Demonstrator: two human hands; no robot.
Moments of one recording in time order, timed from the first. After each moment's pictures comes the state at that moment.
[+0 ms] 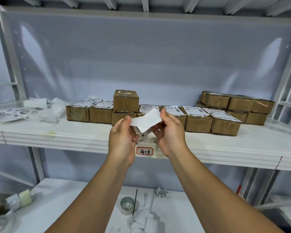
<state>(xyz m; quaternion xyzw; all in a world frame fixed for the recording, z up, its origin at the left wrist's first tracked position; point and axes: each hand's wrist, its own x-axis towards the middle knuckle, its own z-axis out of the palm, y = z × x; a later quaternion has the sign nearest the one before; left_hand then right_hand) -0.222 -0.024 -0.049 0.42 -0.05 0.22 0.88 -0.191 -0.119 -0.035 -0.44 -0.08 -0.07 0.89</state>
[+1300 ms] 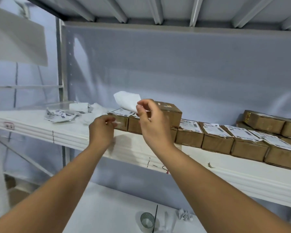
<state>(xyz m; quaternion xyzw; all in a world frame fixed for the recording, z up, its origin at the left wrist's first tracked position) -0.171 0.163 -0.050 0.73 0.15 0.42 0.52 -0.190 0.016 -0.005 -0.74 -0.32 -0.28 0.53</state>
